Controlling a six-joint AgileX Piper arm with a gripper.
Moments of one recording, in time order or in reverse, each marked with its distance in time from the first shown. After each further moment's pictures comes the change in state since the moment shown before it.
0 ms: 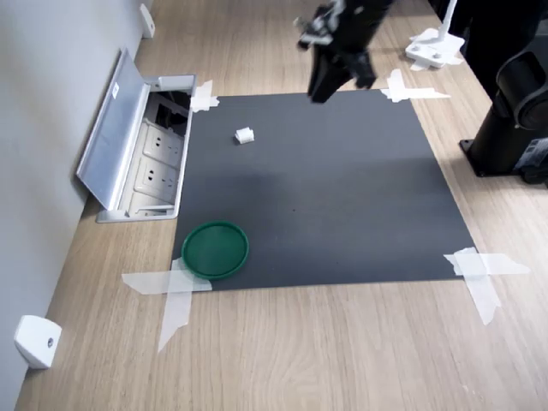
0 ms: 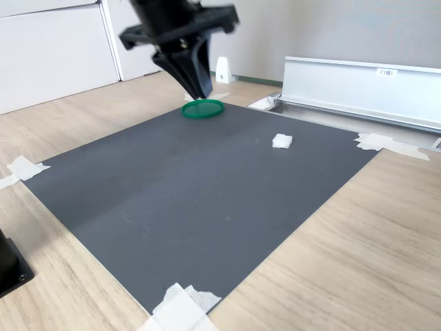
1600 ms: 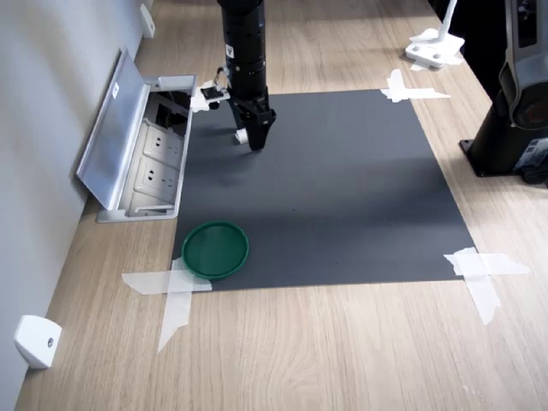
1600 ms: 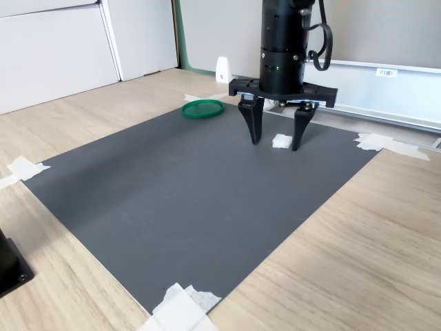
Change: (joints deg) arm -6.5 35.5 -29.6 3.1 10.1 -9.3
